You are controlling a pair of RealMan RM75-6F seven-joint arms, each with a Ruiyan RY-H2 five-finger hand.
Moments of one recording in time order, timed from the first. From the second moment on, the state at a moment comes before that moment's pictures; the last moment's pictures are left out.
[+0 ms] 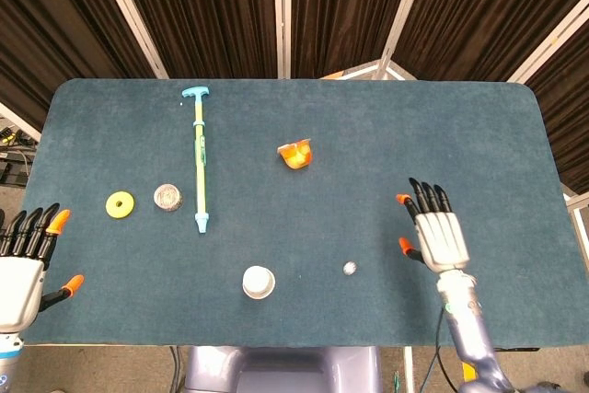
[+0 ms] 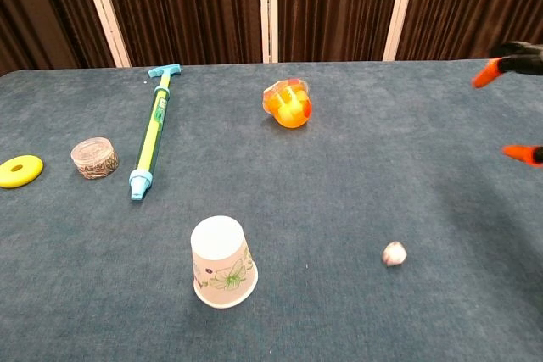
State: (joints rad) left arm -0.04 -1.14 -0.01 -1.75 1.67 1.63 0.24; right arm 0.42 -1.38 0.09 -1.78 -1.21 1.40 -0.48
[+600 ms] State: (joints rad) left arm -0.04 -1.17 0.00 -1.74 1.66 1.59 0.30; right arm 0.18 -1.24 -0.07 -1.60 -1.48 1.63 -0.17
